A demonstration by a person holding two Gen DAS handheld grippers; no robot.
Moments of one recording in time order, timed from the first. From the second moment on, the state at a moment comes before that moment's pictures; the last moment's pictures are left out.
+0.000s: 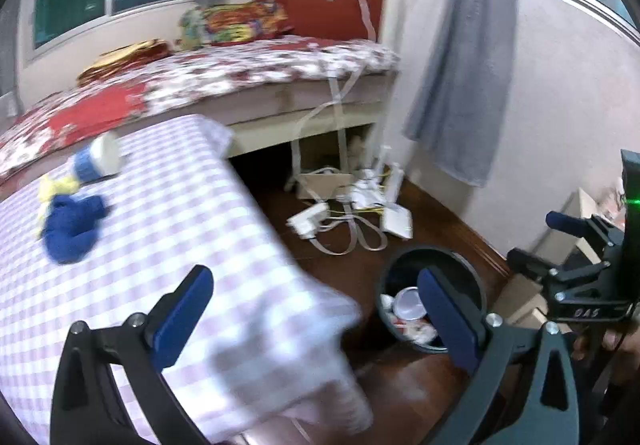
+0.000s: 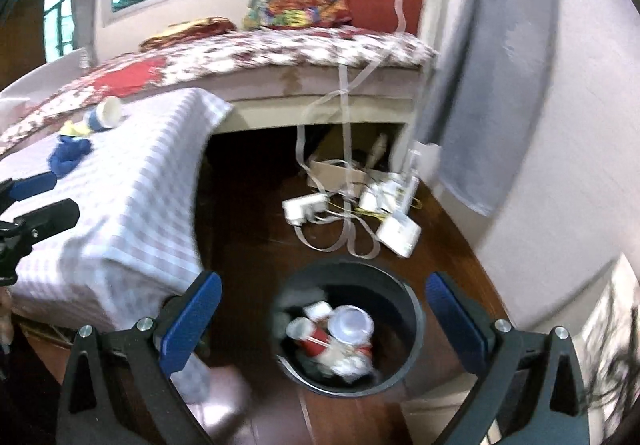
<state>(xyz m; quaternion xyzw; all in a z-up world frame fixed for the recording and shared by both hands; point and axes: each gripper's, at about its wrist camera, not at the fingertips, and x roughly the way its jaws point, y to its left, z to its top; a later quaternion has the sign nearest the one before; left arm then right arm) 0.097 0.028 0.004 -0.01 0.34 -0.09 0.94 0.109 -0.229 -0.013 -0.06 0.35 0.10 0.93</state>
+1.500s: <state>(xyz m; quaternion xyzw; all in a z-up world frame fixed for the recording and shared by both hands) 0.101 0.358 -0.035 -0.14 0.34 0.16 0.91 0.224 0.217 -0.053 -0.14 0.39 0.38 0.83</state>
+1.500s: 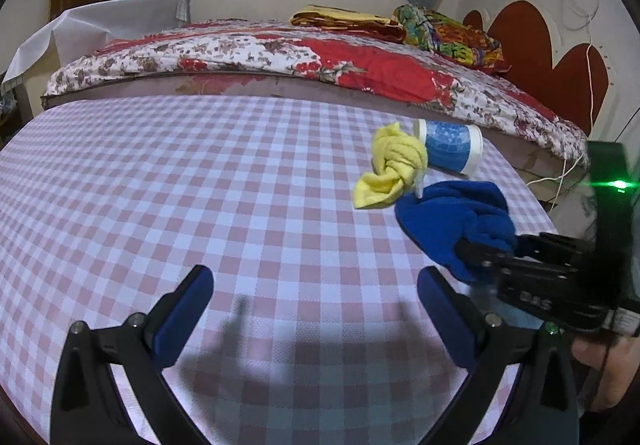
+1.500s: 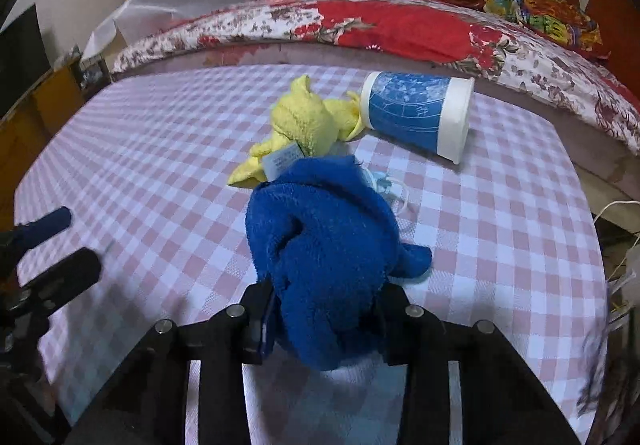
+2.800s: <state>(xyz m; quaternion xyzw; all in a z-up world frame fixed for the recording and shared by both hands) 0.092 0.314 -0.024 -0.11 0.34 0.15 0.92 0.168 0.135 -0.041 -0.09 0.37 0.49 0.79</state>
